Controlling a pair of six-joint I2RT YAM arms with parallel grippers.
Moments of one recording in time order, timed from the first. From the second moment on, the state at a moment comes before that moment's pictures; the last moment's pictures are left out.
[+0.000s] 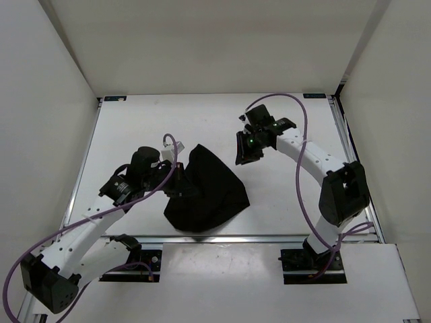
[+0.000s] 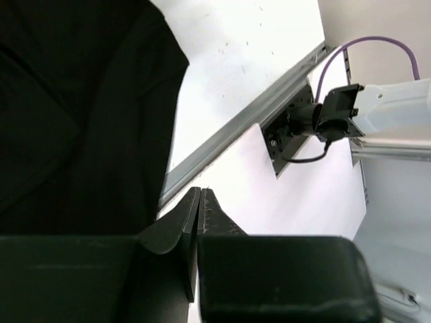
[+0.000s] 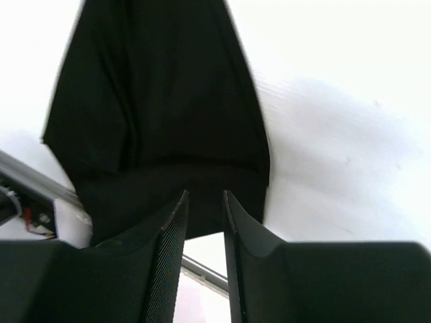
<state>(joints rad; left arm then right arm) -0.56 0.91 0.83 -0.55 0.50 -0.56 0.55 1.70 1.42 -0.80 -0.24 0.35</state>
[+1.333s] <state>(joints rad) -0.58 1.81 1.11 -0.55 0.08 -0.42 0.55 2.35 1.92 -0.99 -0.41 0.26</state>
